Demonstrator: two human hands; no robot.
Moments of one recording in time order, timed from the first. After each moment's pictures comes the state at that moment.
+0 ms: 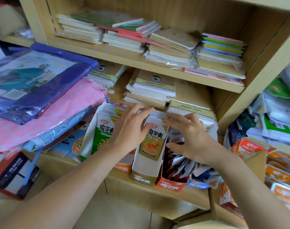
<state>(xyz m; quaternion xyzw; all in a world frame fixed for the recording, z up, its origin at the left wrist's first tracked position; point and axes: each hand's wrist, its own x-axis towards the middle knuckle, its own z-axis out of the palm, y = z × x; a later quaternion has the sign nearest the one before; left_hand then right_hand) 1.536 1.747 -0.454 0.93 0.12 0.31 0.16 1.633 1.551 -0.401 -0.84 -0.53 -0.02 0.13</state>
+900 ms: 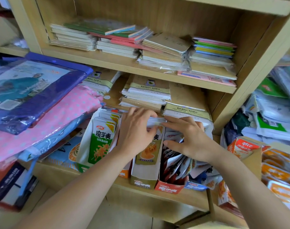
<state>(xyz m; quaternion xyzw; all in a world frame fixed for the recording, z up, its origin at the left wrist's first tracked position) 1.557 1.729 -0.450 0.92 0.12 0.34 0.16 1.650 1.546 -0.405 -0.85 -0.49 0.04 0.17</state>
